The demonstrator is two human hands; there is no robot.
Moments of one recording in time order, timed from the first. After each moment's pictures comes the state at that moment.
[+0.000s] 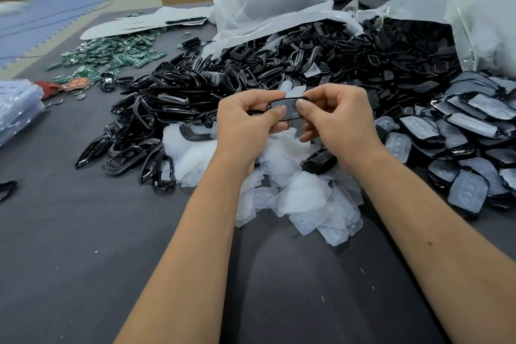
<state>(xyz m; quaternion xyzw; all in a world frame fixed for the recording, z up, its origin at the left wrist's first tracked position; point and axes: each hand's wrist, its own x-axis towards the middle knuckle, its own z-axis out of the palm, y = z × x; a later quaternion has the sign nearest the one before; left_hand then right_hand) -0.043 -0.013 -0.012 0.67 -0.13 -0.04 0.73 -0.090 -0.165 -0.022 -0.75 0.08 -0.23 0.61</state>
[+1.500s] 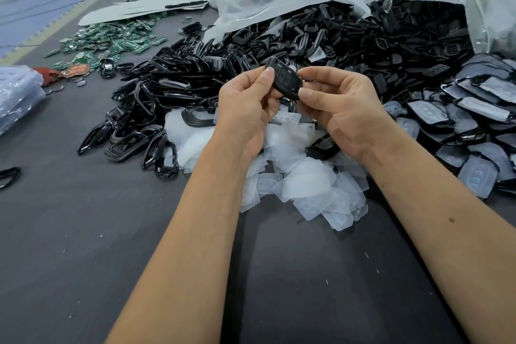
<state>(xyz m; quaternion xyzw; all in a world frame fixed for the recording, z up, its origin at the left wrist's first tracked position) -0.037 -0.018 -0.007 0.52 -0.04 -0.12 0.84 -0.091 -0.169 -0.022 -0.59 0.02 -0.13 0.80</state>
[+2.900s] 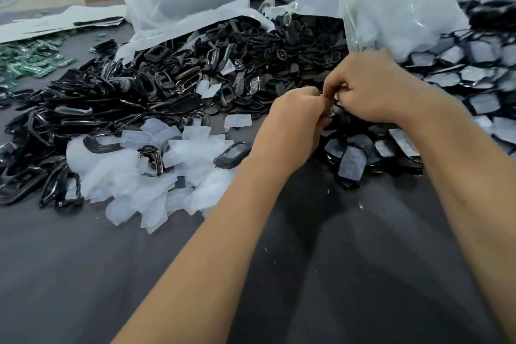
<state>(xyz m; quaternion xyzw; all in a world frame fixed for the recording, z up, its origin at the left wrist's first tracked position) -0.113 -0.158 -0.006 0.79 -0.53 0.12 0.28 -0.176 -0.299 0.060 -0.99 0.09 -0.06 0.04</state>
